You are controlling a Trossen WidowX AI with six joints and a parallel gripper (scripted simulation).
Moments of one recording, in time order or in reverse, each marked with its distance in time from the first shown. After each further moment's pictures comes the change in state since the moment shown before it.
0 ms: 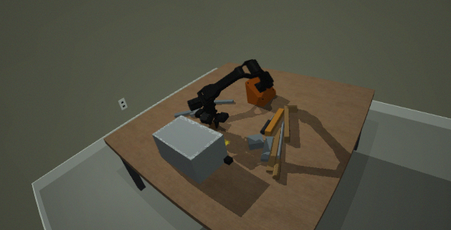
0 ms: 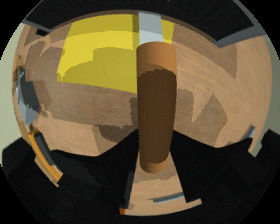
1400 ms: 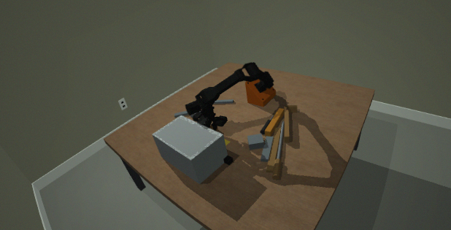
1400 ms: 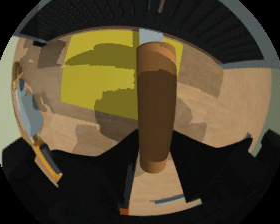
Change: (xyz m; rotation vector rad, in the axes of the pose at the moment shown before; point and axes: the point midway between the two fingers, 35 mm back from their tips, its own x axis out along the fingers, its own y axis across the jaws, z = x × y) arm -0.001 0.008 0.032 0.000 -0.002 -0.008
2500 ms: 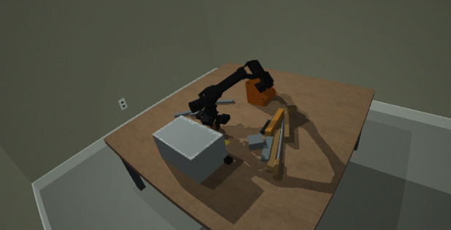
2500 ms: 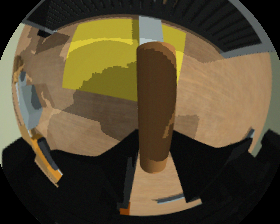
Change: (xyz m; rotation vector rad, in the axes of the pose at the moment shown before) arm 0.001 0.006 -0.020 -0.001 -0.002 0.005
